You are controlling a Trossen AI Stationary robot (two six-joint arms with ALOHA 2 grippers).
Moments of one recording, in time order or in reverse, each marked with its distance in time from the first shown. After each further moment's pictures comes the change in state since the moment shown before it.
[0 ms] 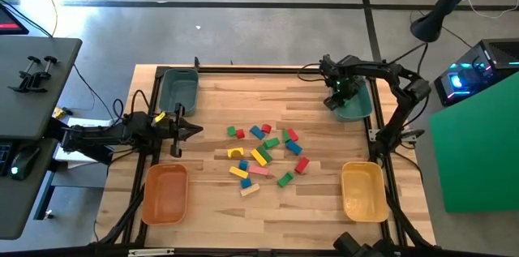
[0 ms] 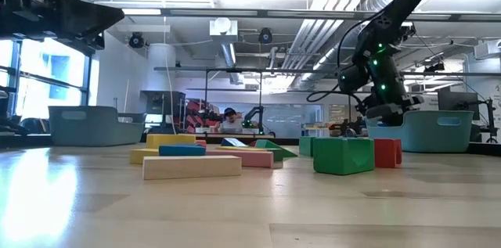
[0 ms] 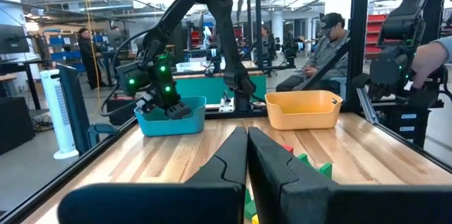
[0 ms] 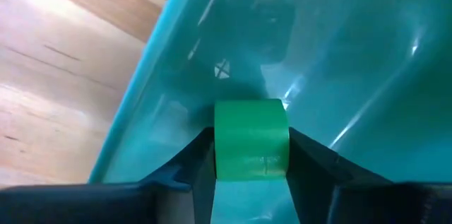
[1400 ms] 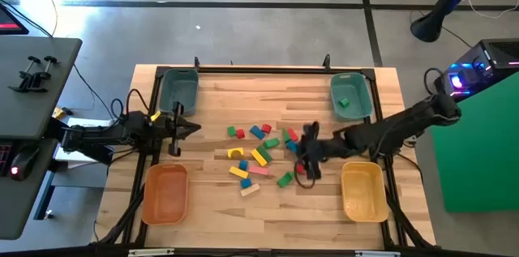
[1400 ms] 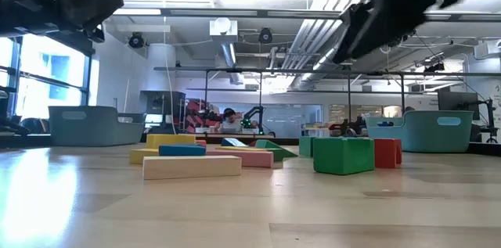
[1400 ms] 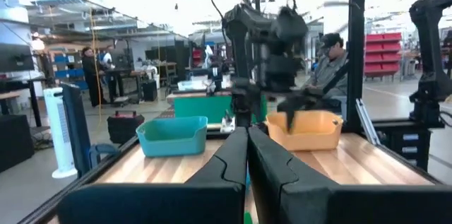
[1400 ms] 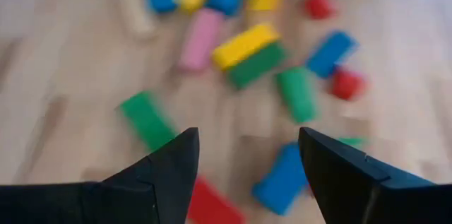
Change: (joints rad) left arm 0.000 0.000 0.000 0.085 0.000 0.000; right arm 1.196 -0.377 -0.123 0.608 0.049 -0.010
